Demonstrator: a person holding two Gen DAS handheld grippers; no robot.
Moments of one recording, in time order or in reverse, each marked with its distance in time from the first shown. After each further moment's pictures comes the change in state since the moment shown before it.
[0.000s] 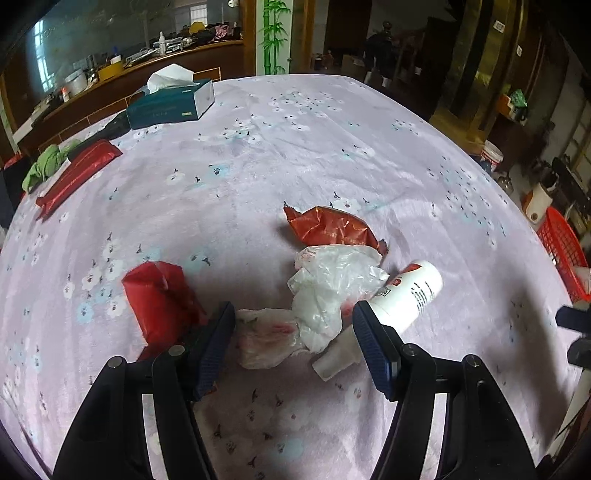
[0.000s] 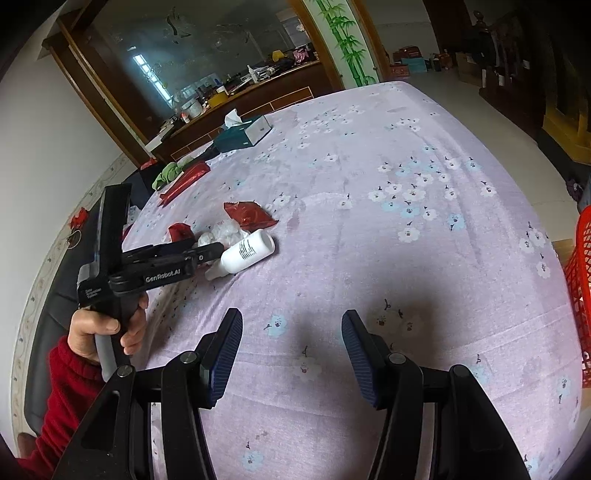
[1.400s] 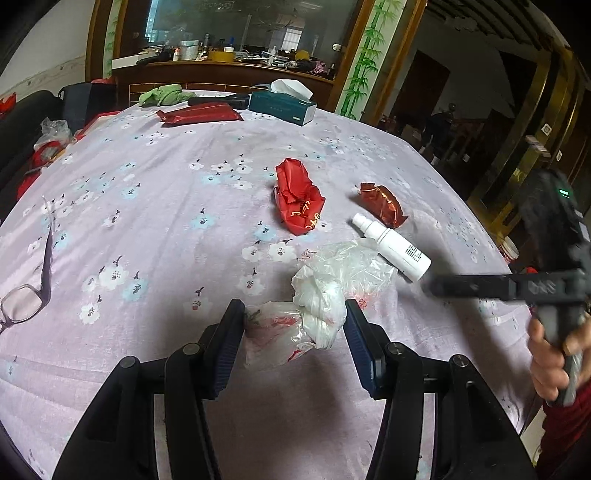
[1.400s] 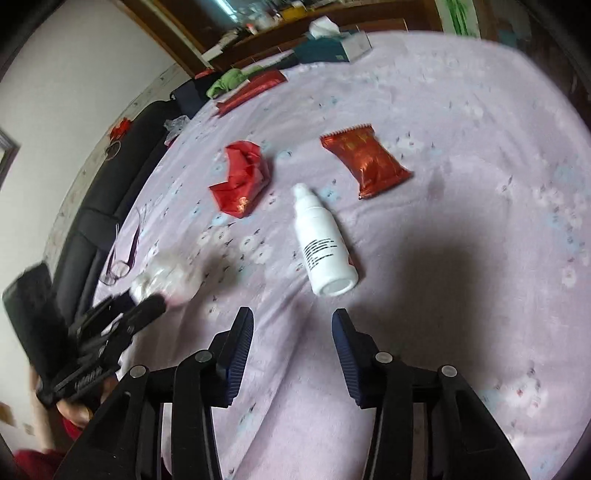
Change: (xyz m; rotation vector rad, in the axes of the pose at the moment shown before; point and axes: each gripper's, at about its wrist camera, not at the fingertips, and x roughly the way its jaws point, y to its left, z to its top) left arm -0.111 0.042 -0.143 -0.358 -0.193 0.048; right arm 0.095 0.076 0.021 -0.227 0.303 0.175
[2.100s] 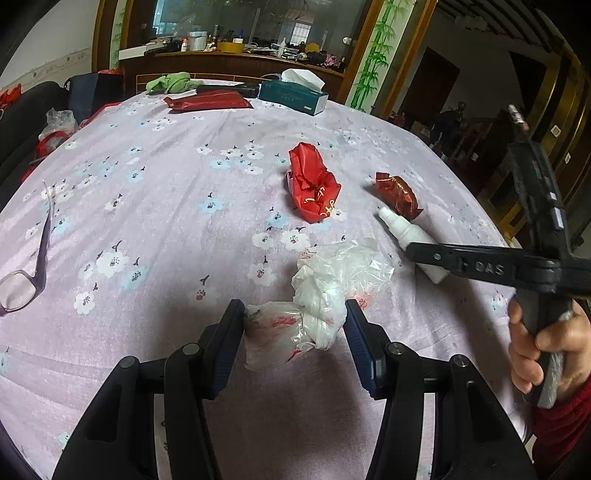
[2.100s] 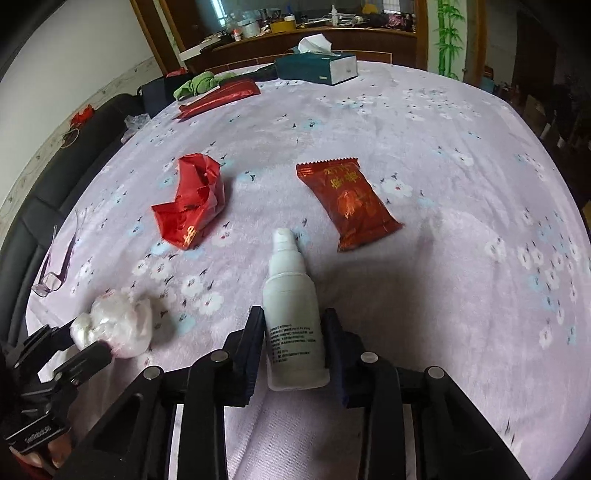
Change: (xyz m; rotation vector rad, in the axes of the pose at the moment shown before) left arm 0.015 0.006 -0.007 -0.013 0.026 0.026; right arm 0.041 0.011 0.021 -0.065 -0.071 -0.247
